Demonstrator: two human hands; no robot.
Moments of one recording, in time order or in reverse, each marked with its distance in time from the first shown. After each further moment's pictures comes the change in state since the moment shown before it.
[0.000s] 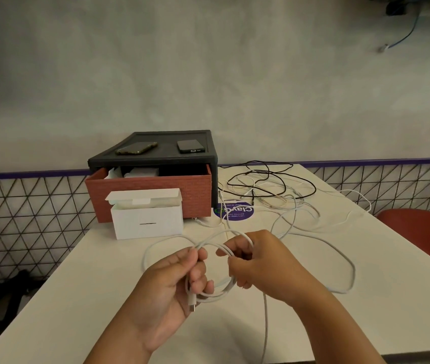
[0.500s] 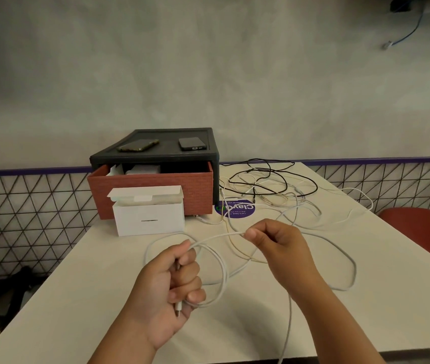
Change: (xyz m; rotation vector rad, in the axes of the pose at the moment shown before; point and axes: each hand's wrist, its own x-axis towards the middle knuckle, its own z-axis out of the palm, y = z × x) left_hand -0.002 0.005 -0.003 -0.039 0.078 -0.112; right_hand 0.004 0.027 -0.007 0.151 0.364 -0.088
